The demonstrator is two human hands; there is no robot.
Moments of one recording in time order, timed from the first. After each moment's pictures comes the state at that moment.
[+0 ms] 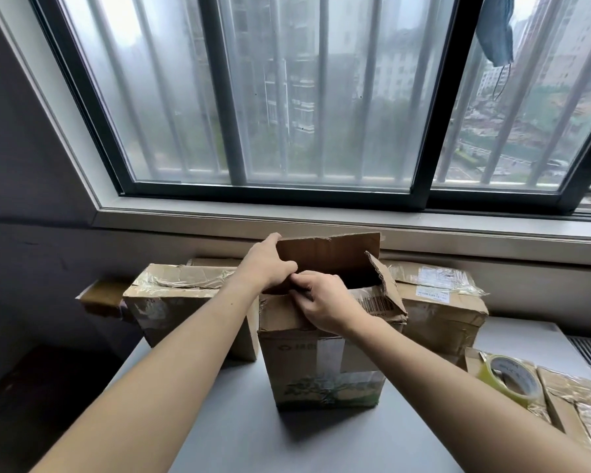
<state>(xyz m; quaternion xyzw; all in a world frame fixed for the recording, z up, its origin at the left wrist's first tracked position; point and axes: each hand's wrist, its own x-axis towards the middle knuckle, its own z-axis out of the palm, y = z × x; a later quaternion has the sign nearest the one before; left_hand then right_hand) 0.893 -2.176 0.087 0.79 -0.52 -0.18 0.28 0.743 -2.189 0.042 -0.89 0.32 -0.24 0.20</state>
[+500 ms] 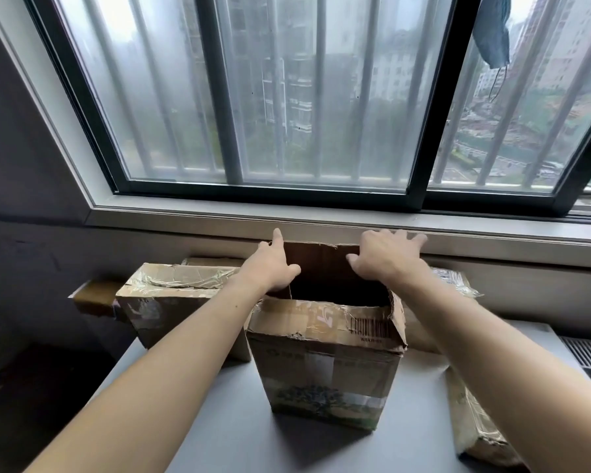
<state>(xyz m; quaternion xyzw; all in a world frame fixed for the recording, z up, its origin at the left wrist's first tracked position) 0.880 -2.183 0.088 0.81 -0.55 -0.17 0.13 0.692 -2.238 0.123 -0.80 0.60 0.01 -0.01</state>
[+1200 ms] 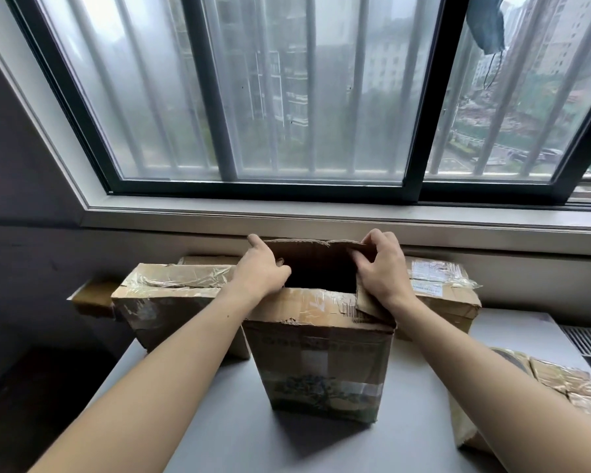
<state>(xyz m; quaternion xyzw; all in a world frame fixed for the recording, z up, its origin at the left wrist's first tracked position) 0.874 -2.178 0.079 0.84 -0.49 -0.13 0.18 0.671 -2.250 0.047 -0.73 0.48 -0.42 0.24</state>
